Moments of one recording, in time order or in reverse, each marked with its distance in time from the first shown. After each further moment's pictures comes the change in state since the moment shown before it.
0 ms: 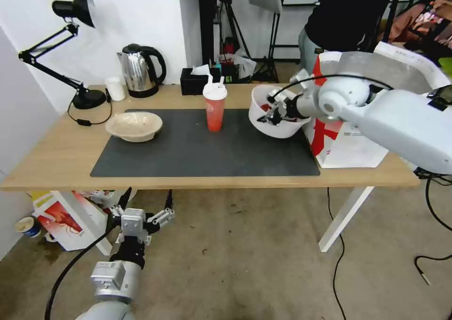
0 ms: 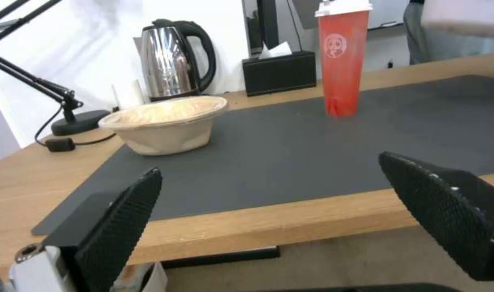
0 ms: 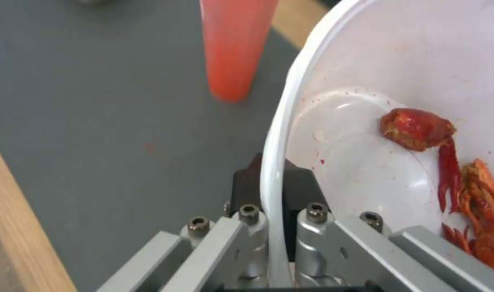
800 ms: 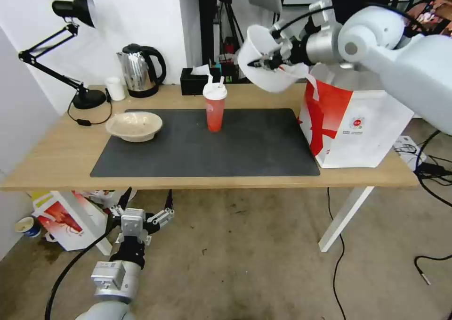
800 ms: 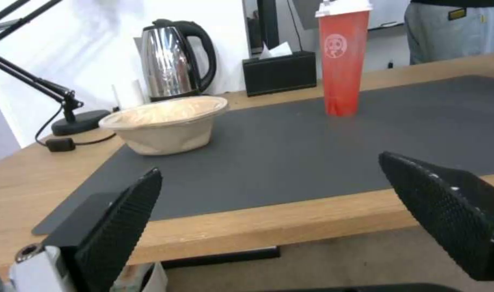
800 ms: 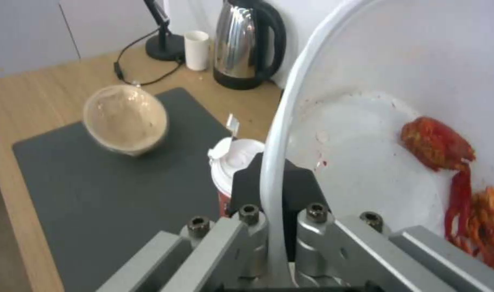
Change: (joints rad) left arm 0.000 0.000 0.000 0.000 0.000 0.000 0.000; right arm 0.119 0.084 0.125 -0.072 0.112 0.022 -0.018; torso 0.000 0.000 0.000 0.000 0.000
